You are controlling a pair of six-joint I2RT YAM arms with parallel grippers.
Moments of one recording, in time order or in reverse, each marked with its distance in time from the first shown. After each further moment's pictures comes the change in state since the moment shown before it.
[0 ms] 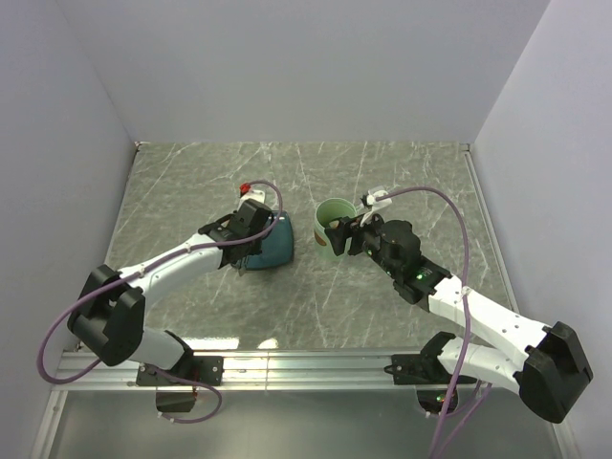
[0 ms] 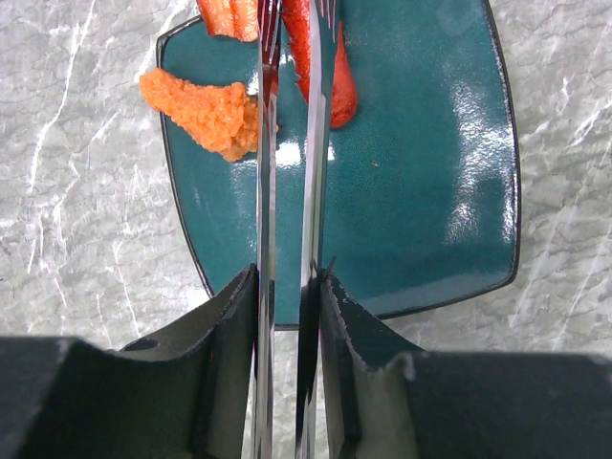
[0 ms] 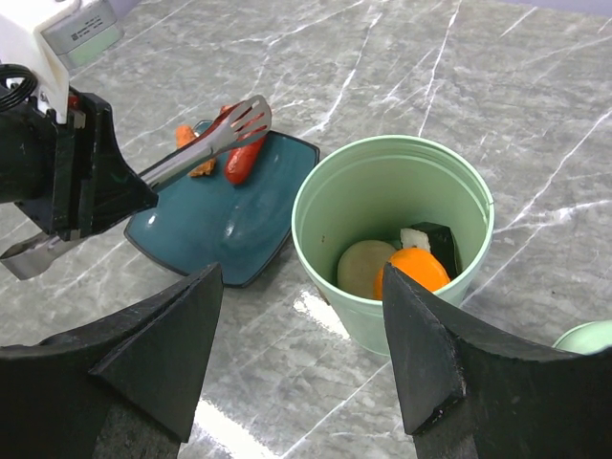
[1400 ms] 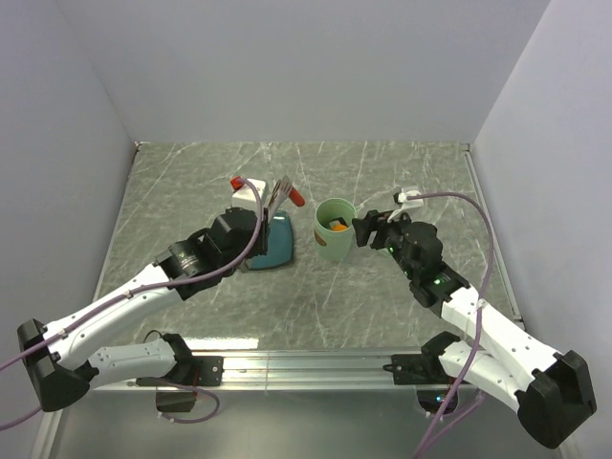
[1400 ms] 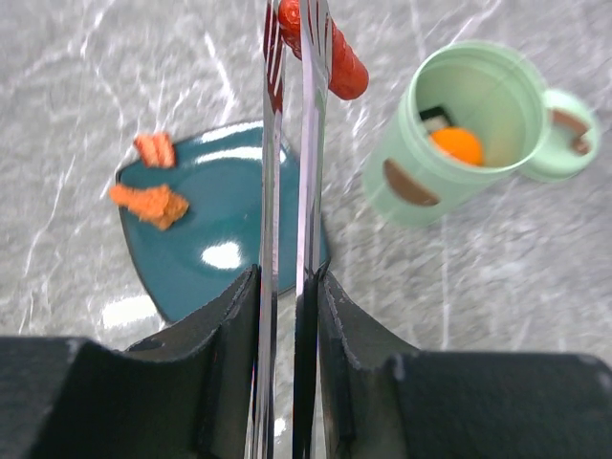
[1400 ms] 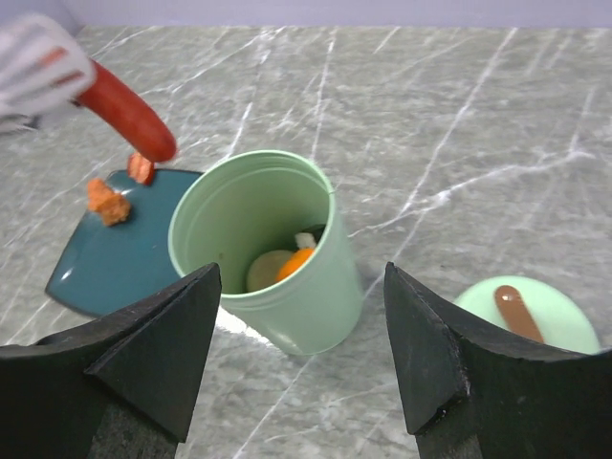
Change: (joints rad) left arm -0.251 -0.367 0.096 -0.078 -0.070 0.005; right arm -0.149 -0.126 -0.064 -0.029 0.057 0.011
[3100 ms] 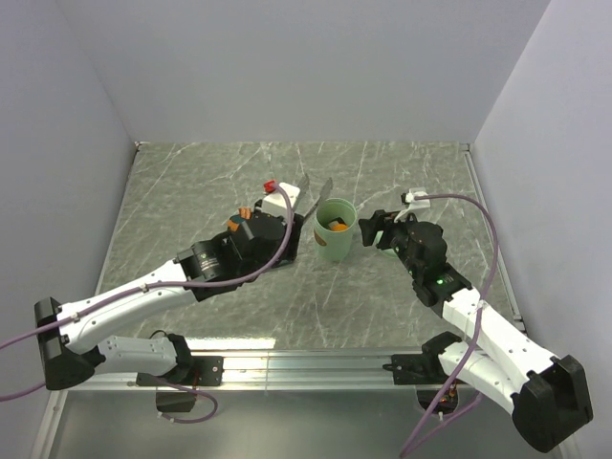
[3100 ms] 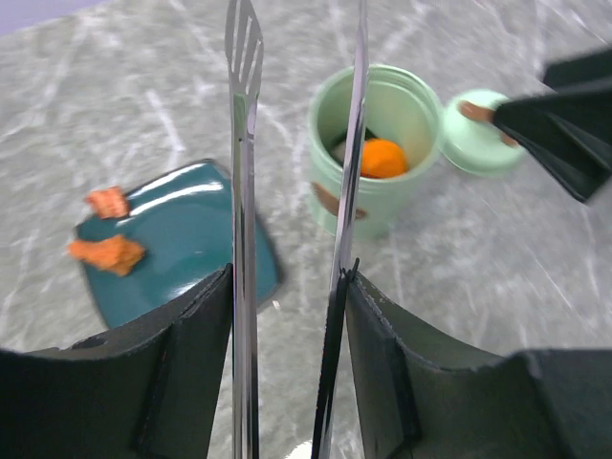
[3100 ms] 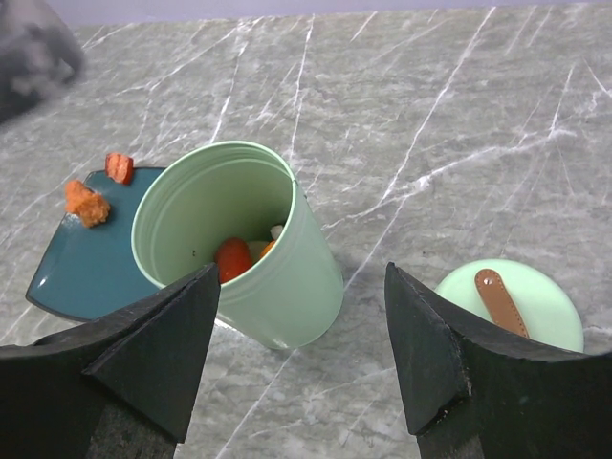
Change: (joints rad) left arm -0.183 0.111 0.115 0.060 -0.052 0.083; right arm -0.085 -0.011 -0.034 -0.001 -0.044 0.022
